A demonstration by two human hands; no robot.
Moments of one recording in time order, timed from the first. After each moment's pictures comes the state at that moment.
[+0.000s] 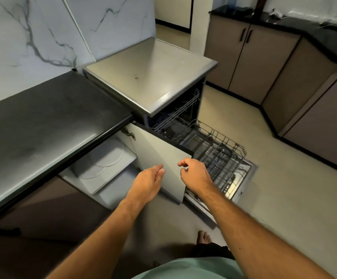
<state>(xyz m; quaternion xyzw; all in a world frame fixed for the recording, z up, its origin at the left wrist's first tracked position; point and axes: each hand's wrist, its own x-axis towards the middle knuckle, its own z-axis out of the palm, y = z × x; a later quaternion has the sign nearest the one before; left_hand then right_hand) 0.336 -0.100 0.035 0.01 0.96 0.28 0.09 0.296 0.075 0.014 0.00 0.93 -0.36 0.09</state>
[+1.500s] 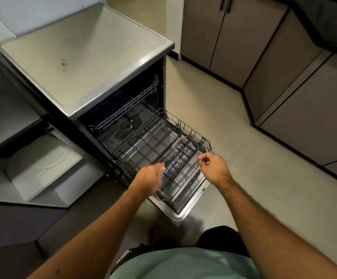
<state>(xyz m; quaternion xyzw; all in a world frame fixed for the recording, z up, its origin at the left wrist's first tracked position) 0.185 0.163 -0.024 0.00 0.93 0.30 0.21 0.146 0.391 -0.025 0.10 0.92 -0.35 0.16</state>
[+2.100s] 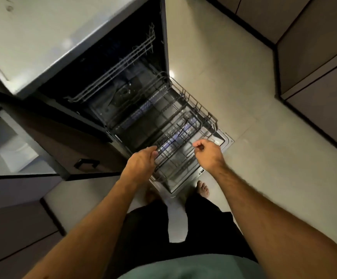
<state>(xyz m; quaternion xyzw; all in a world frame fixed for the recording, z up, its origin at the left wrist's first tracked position) 0.112 0.220 -0.095 -0.11 0.93 0.28 0.20 0.051 0.436 -0.134 0.12 0.88 -0.38 0.27</state>
